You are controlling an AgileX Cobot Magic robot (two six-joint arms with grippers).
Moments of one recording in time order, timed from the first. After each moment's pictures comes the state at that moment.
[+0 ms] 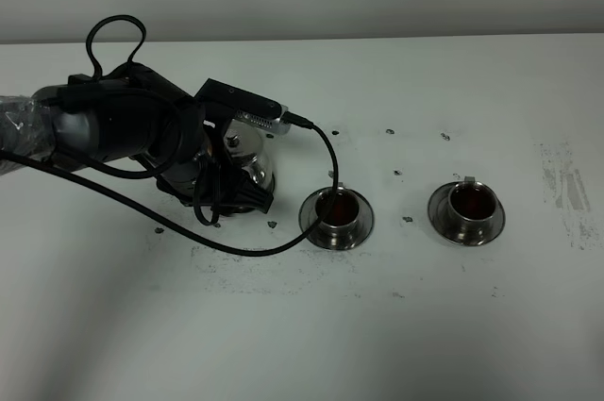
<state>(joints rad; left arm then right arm) -0.52 1.95 -1.21 0.19 0.55 -0.21 0.13 0.06 -0.52 0.09 1.12 -0.01</state>
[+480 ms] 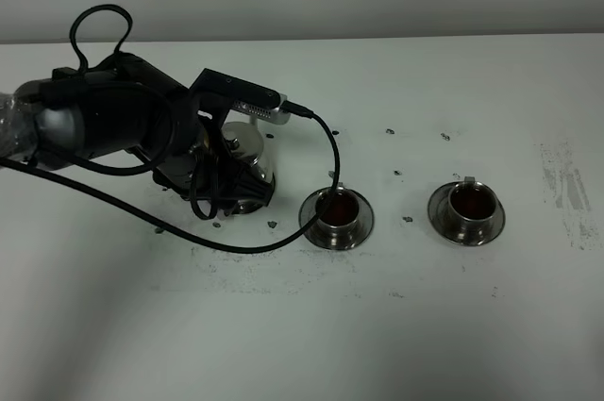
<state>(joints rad) -0.53 1.89 -1.22 0.17 0.57 -0.21 0.13 0.06 -0.52 0.09 1.12 -0.01</state>
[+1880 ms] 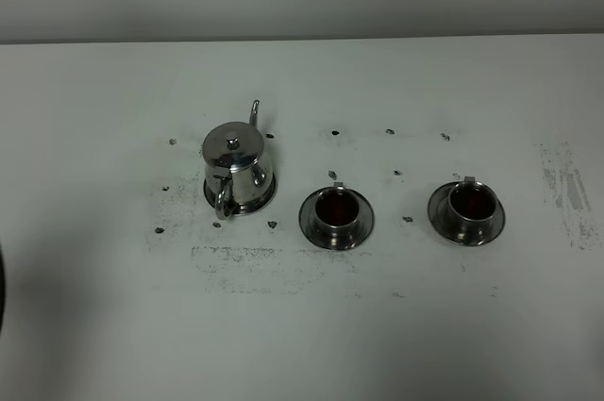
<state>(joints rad) -0.20 0.64 -0.68 0.38 1.00 -0.31 0.13 0.06 -0.52 0.09 1.12 -0.01</state>
